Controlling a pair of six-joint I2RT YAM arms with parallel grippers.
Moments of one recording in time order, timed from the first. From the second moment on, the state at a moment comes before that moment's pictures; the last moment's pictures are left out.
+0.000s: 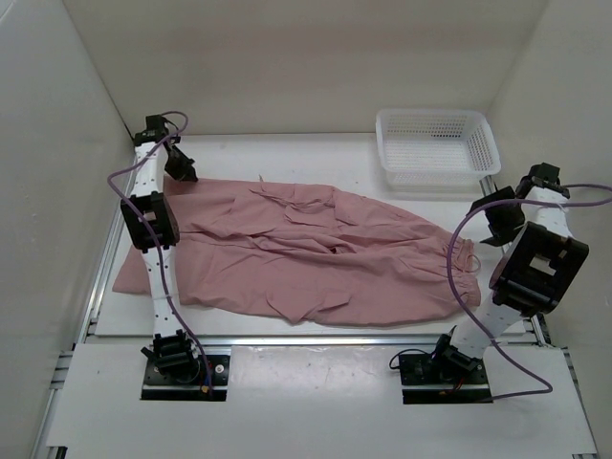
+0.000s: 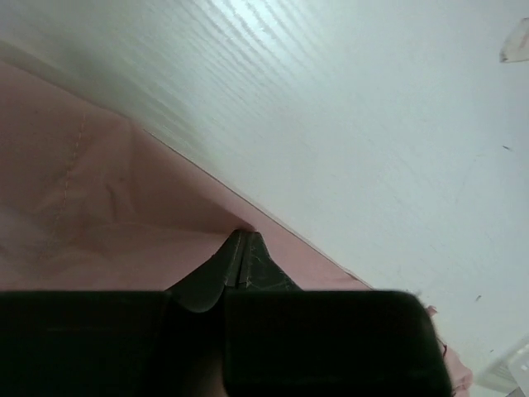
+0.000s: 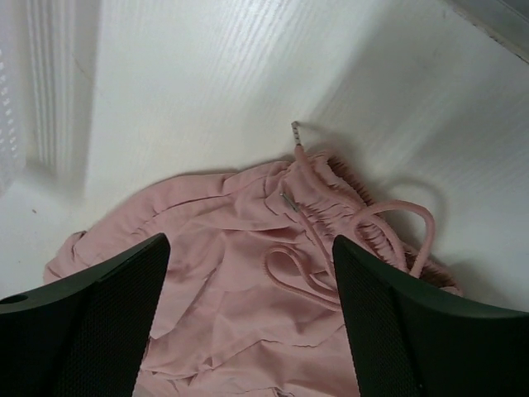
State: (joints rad) left arm 0.19 2.68 2.59 -1.05 0.14 -0.62; right arm -0.48 1.75 1.35 -0.81 -0.20 0.65
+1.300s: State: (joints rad) left arm 0.16 2.65 2.58 -1.11 -0.02 -0.45; right arm -0.30 1.73 1.37 -0.85 0.00 0.62
